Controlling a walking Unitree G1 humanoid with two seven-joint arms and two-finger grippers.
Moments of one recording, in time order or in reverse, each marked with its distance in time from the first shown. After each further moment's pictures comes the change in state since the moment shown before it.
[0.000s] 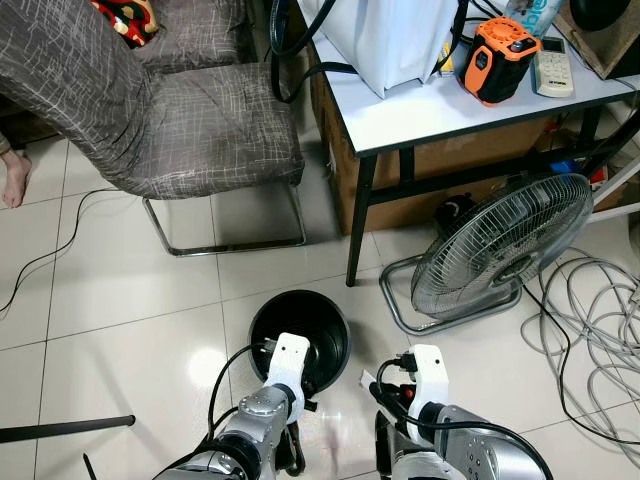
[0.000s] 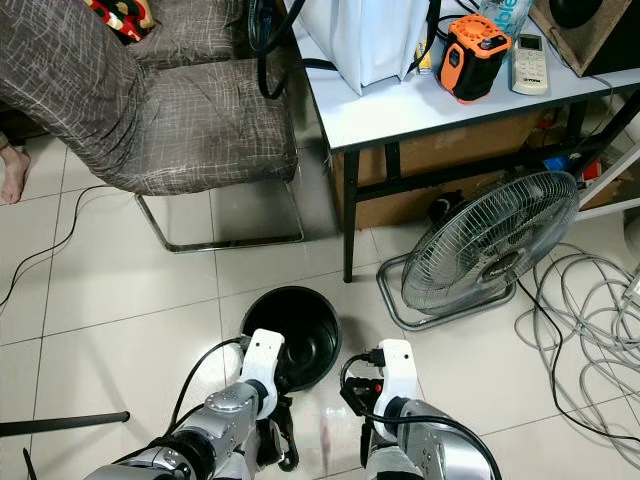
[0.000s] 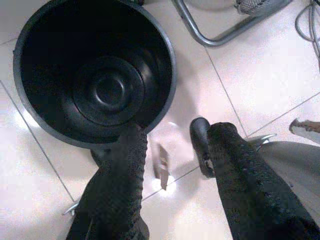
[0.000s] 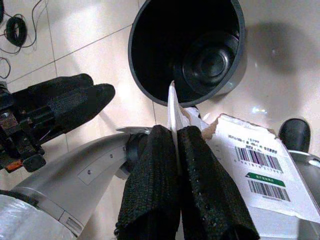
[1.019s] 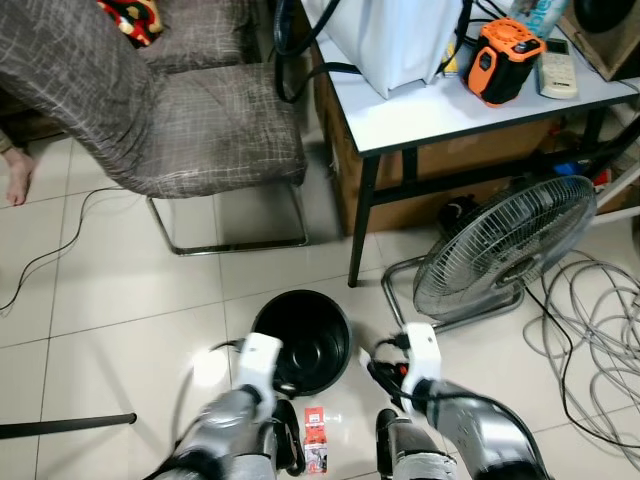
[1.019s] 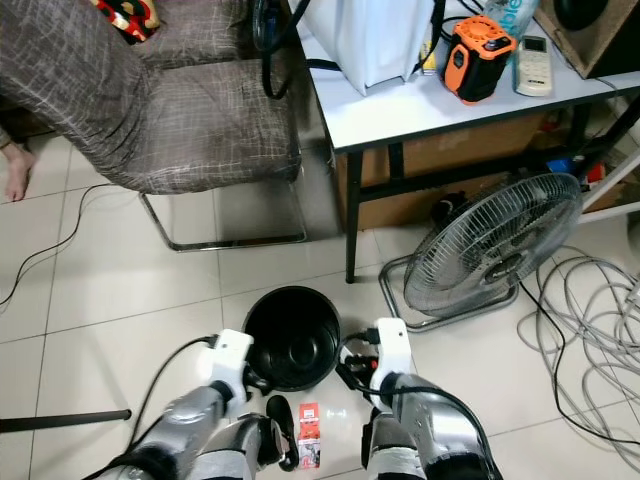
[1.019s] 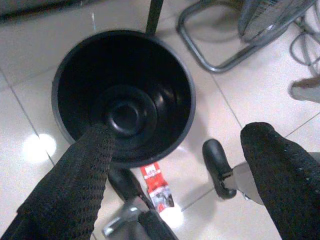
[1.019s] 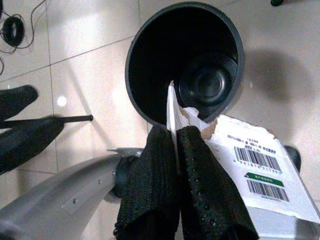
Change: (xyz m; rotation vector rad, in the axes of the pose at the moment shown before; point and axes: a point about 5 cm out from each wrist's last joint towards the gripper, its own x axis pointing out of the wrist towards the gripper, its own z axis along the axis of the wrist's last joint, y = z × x) left arm -0.023 0.050 -0.009 0.054 -0.151 -0.038; right arm 0.027 -0.004 0.028 -0.077 -0.033 0.006
